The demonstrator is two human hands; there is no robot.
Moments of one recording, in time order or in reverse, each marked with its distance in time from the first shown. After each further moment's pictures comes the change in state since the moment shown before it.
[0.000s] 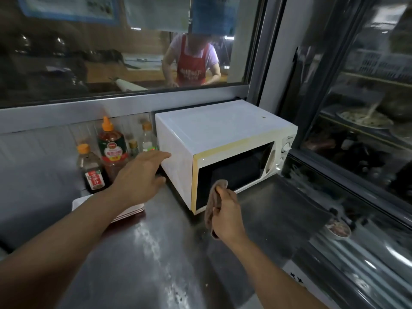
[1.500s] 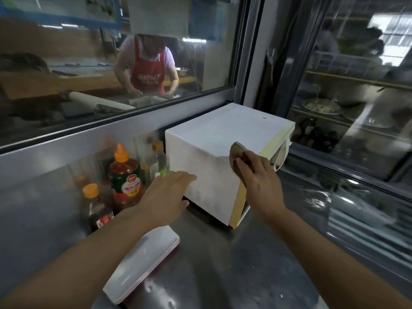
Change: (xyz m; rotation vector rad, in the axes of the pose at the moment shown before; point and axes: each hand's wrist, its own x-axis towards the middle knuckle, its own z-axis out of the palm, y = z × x) left_hand 0.061 -0.148 -0.001 -0.001 -0.191 0.458; right_hand 0.073 -0.101 0.052 -0.893 0.497 -0.238
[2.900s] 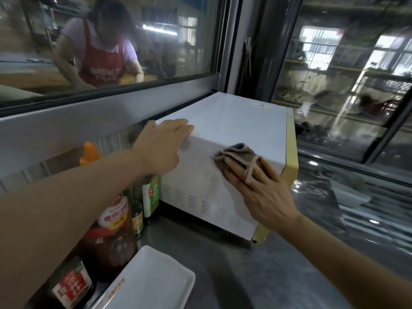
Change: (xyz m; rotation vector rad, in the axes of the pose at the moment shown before) left_hand 0.144 -0.122 0.019 0.241 0.114 0.232; right_hand 0.004 -0.021 0.114 -0.601 -0.026 -0.278
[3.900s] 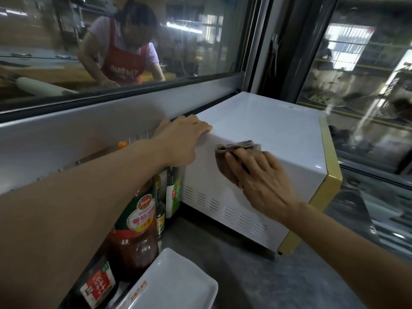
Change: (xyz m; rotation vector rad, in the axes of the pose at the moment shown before) left_hand 0.005 -0.022 -0.008 -0.081 -0.092 -0.067; right_hand 0.064 -0.020 0.006 0.130 0.124 -0.073
